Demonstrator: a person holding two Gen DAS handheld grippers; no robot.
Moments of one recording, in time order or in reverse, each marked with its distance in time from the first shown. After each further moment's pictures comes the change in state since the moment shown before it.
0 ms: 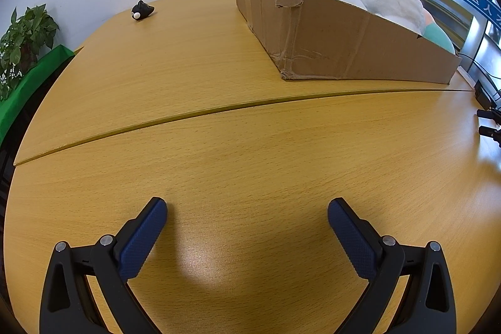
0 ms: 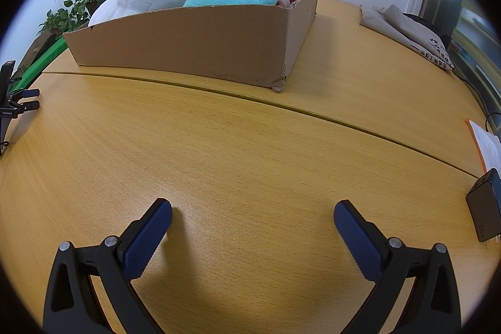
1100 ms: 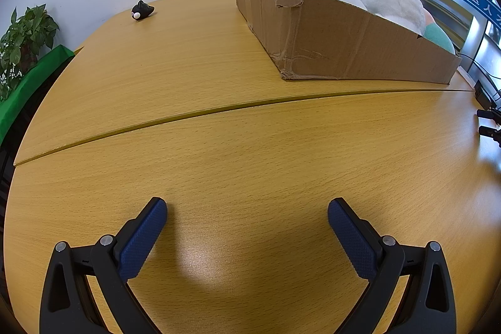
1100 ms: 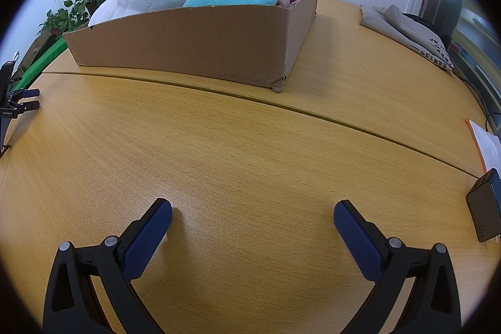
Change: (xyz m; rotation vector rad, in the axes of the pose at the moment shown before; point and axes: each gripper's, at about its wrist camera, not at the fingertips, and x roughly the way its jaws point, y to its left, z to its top) left arm 0.004 -0.010 0.003 -0.011 -0.003 0.014; right arm 0.000 0.001 0.002 0.002 -0.002 0.008
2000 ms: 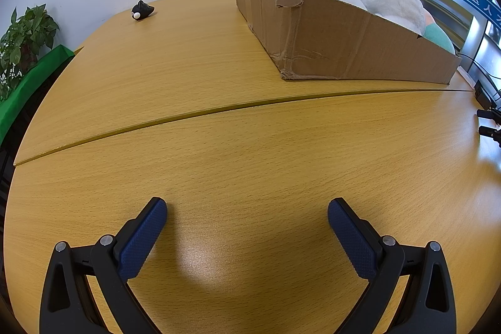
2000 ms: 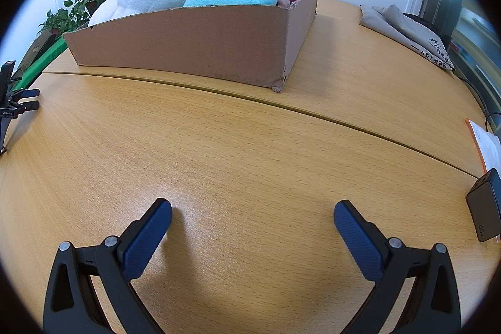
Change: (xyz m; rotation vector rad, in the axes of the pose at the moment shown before) left arm 0.001 -0.001 0.001 0.000 0.000 0.000; right arm 0.000 0.000 0.000 0.001 -0.001 0.001
